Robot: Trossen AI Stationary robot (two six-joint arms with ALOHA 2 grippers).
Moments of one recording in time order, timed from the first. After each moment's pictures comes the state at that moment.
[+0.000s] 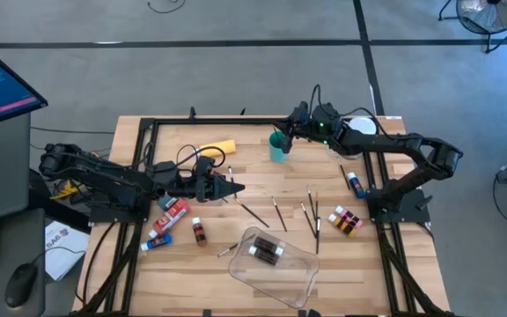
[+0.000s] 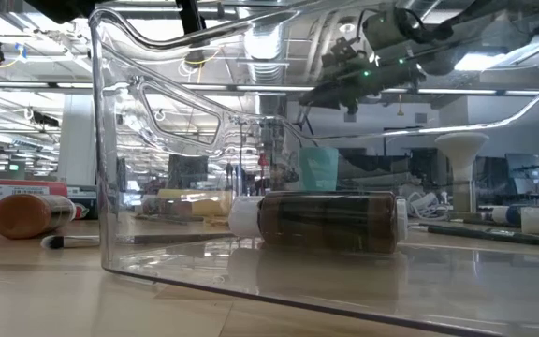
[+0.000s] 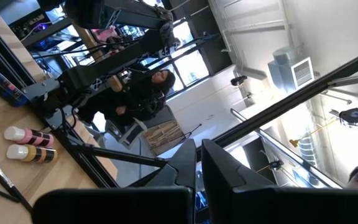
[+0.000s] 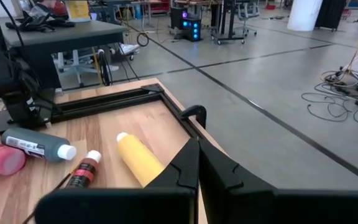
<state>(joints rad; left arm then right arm) -0.13 1.24 0.63 0.85 -0.08 -1.08 -0.51 1.49 0.81 0.51 -0.10 0.00</state>
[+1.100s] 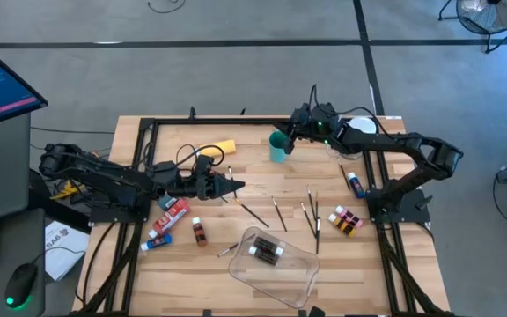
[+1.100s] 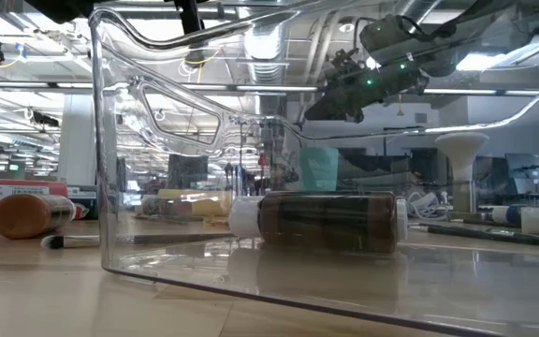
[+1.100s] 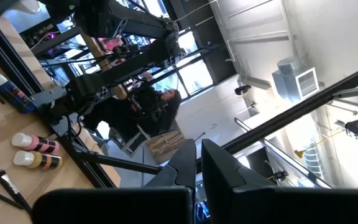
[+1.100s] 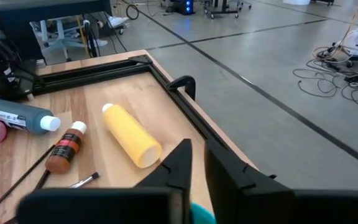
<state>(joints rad) -0.13 1.24 0.63 0.85 -0.13 -1.09 -0.54 1.49 0.81 0.40 -0.08 -0.03</state>
